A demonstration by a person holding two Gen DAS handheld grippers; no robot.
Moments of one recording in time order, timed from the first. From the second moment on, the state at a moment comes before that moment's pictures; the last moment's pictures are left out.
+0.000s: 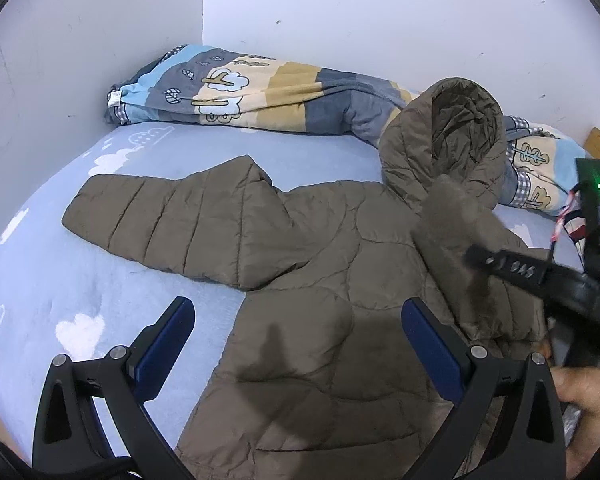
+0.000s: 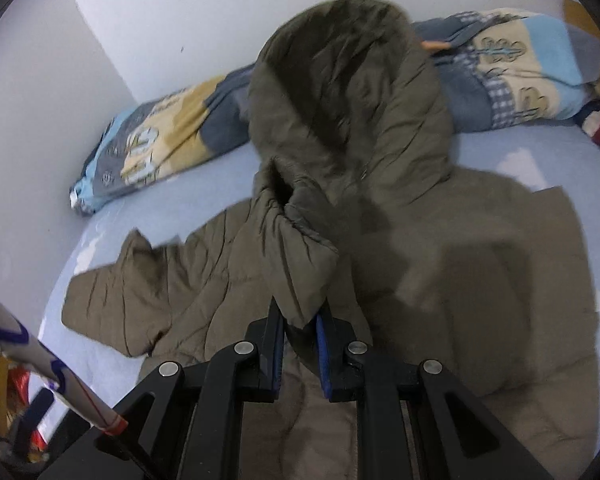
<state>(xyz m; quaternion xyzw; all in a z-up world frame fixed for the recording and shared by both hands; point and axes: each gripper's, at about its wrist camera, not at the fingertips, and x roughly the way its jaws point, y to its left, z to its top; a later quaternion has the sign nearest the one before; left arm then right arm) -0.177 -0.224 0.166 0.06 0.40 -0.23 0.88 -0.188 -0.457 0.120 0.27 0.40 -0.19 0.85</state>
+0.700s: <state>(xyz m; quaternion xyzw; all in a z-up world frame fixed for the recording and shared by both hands) -0.181 -0.236 0.154 0.08 0.41 -0.24 0.88 -0.276 -0.535 0.079 0.26 0.44 -0.32 0.80</state>
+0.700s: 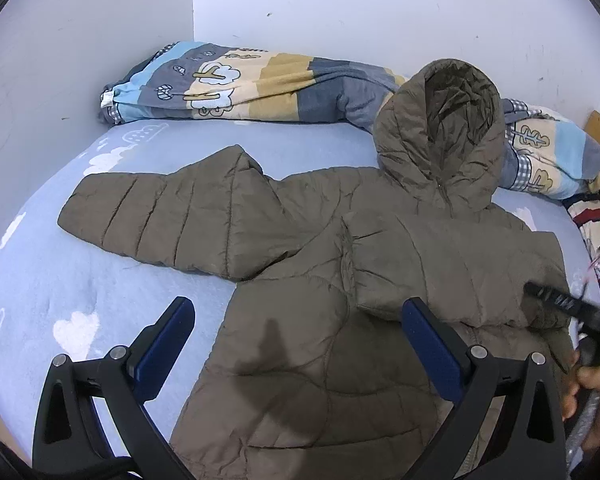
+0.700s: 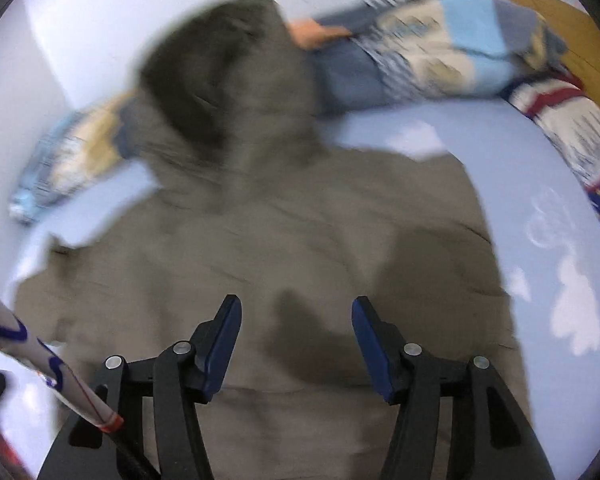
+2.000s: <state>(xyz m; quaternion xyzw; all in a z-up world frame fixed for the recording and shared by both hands) 0.026 0.046 0.114 -0.14 0.47 -0.04 0.87 -0.356 -0.392 0.065 0.22 0.50 -0.19 0.82</state>
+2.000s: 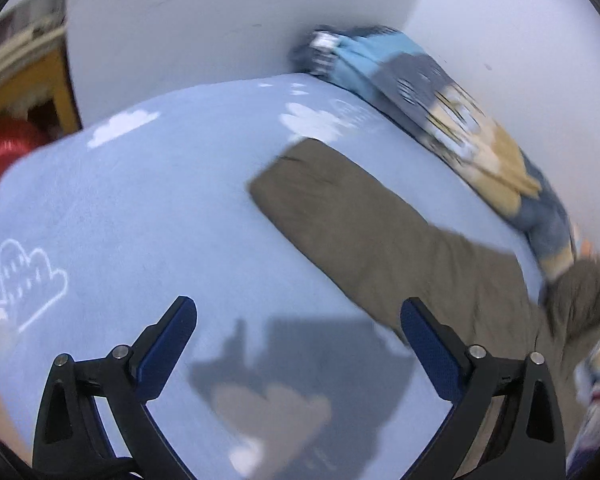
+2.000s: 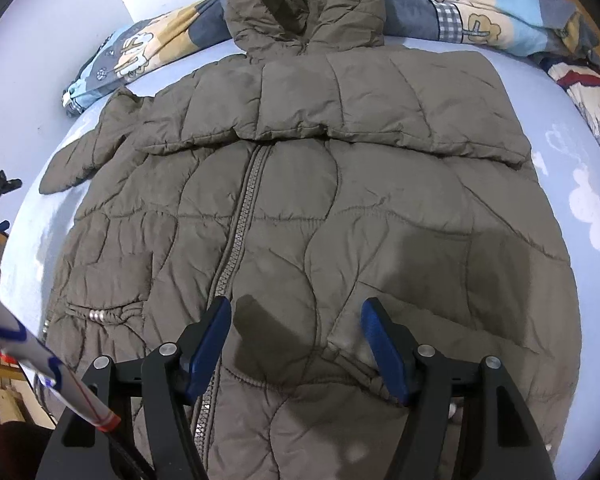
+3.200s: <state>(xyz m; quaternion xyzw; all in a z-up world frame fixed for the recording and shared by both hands) 0.078 -0.010 0.185 -0.19 0.36 -0.18 0.90 -0.378 -0.442 0.065 0.28 0.47 -0.27 0.79</state>
